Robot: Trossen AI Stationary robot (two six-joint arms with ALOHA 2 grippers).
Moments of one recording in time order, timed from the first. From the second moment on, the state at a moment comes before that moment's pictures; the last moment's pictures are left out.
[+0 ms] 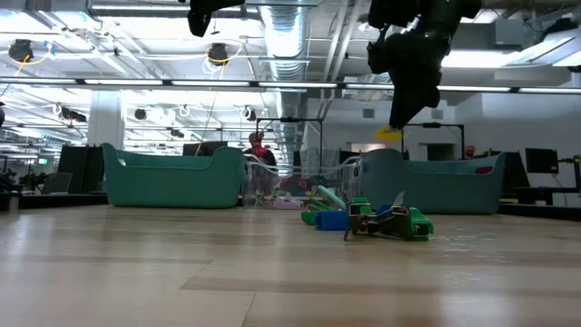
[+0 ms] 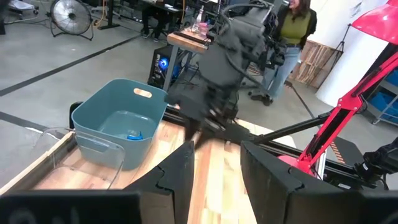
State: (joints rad) left arm 0.37 1.00 0.99 -0.15 0.27 -0.24; right arm -0.22 1.39 1.09 -0.84 0.03 0.27
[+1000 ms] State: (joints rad) left arm 0.37 1.00 0.99 -0.15 0.27 -0.24; right arm -0.71 1.33 1.09 -0.83 0.10 0.12
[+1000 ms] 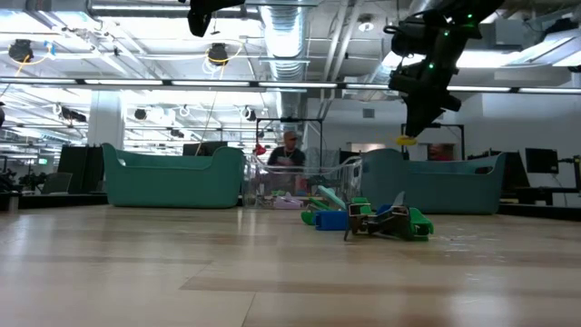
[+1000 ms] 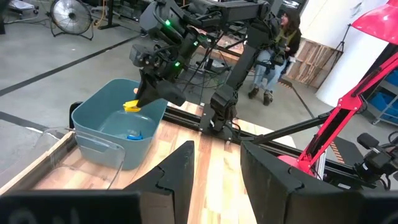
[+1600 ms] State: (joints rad) left arm 0.37 1.00 0.99 -0.15 0.27 -0.24; right arm -0.71 1.35 1.06 -0.79 0.10 0.12
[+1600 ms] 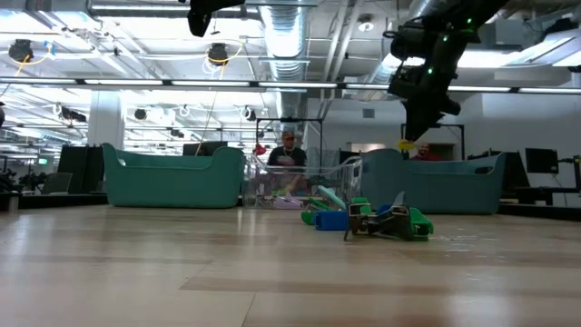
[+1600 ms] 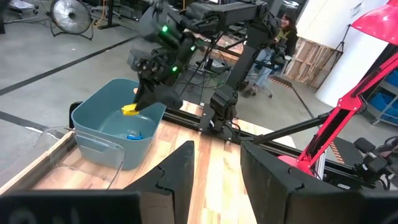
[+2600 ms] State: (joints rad) left arm 0.37 1.00 0.99 -0.15 0.27 -0.24; right arm -0.71 1.56 1.06 -0.61 0.14 0.13
